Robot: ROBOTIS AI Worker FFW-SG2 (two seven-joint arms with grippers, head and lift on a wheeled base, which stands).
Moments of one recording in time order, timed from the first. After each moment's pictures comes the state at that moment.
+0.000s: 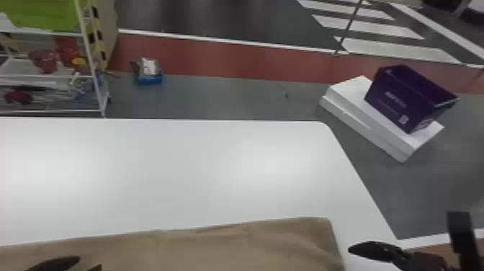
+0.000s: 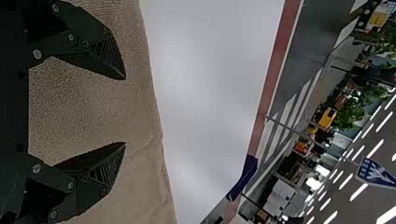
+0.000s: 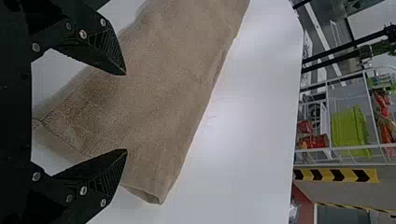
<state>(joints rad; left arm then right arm) 0.57 0.01 0.29 -2.28 0.05 0.85 -0.93 0.67 -0.29 -0.61 -2.23 -0.02 0.67 1.26</state>
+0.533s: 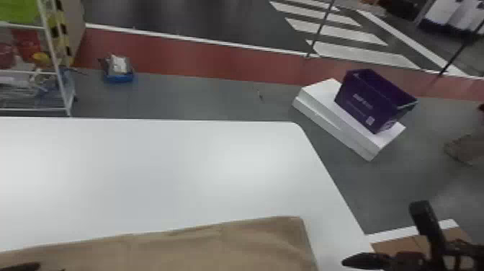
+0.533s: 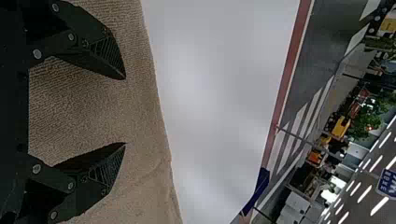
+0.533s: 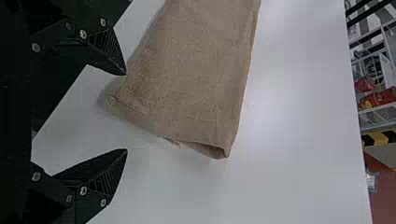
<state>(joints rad) 0.51 0.01 0.27 -2.21 -0.03 0.82 -0.90 0.63 -0.43 -0.61 -2.23 0.06 1.05 1.30</state>
